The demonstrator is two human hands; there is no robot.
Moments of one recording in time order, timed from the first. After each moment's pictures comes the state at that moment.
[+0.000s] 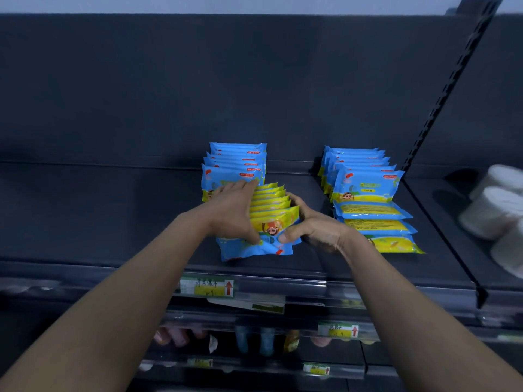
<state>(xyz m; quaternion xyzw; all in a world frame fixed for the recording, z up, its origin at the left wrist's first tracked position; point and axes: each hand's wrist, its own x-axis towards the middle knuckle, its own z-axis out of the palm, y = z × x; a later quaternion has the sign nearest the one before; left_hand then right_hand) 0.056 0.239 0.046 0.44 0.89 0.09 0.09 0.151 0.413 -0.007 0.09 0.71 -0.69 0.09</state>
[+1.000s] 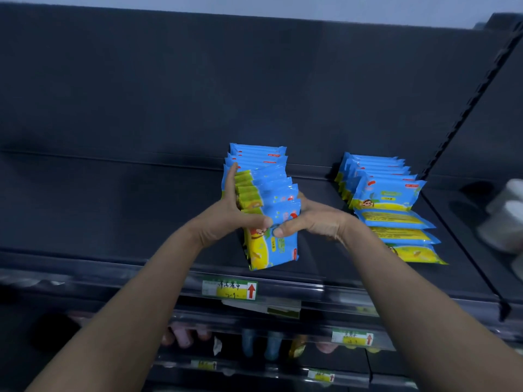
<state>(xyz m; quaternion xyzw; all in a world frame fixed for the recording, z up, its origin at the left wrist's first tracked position) 0.030 0.191 0.016 0.31 0.65 0.61 0.33 0.108 0.388 0.011 0.05 0.82 -0.56 0.14</state>
